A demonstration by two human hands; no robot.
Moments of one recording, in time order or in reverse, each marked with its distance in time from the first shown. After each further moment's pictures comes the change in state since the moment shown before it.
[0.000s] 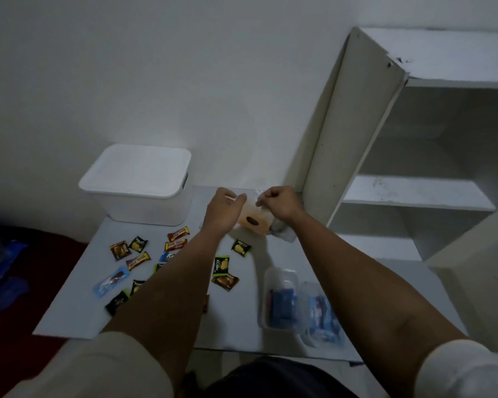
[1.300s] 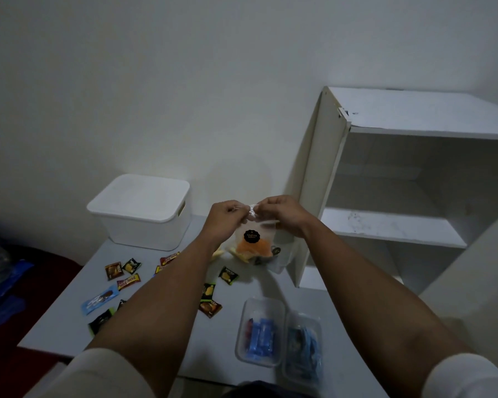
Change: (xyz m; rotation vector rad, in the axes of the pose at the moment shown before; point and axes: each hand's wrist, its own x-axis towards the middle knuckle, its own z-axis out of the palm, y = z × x) left_hand -0.033 0.076 0.021 -0.252 -0.049 0.187; right_hand -0.025 -0.041 -0.097 0.243 -0.350 -0.105
